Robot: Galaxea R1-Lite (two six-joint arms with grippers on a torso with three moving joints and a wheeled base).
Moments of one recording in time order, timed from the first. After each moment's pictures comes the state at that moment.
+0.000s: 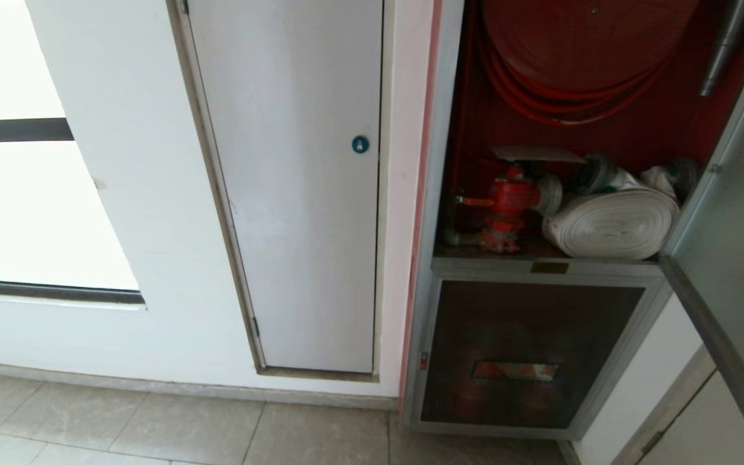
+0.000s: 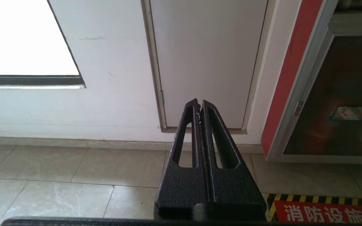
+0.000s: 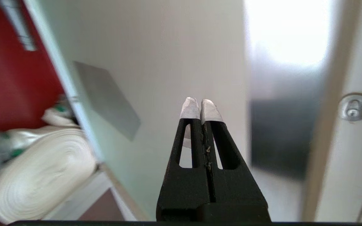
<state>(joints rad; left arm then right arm) -0.01 0.00 0.00 0.00 -0.01 0.02 -0.23 1.27 -0.65 -1.02 -0.93 -0.15</state>
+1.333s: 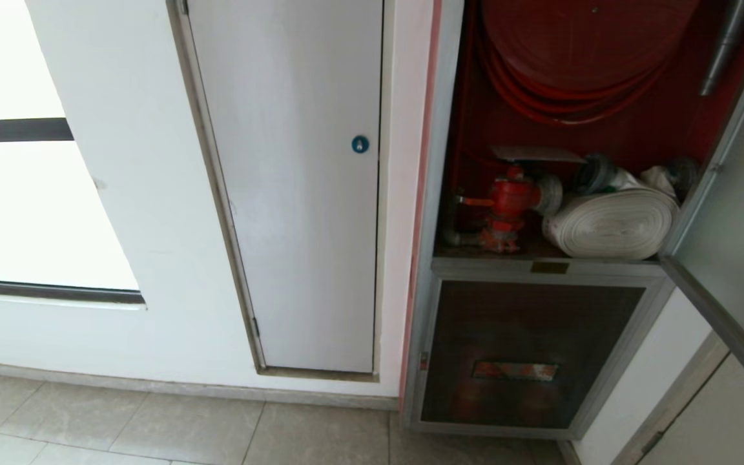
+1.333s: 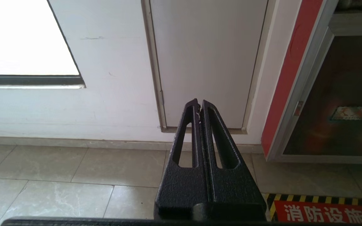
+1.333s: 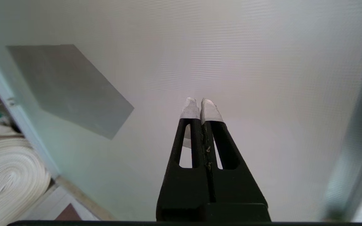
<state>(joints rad) -0.01 0.00 0.00 0.00 -0.01 0.02 -0.52 1.46 -0.69 -1.03 -0.78 -0.04</state>
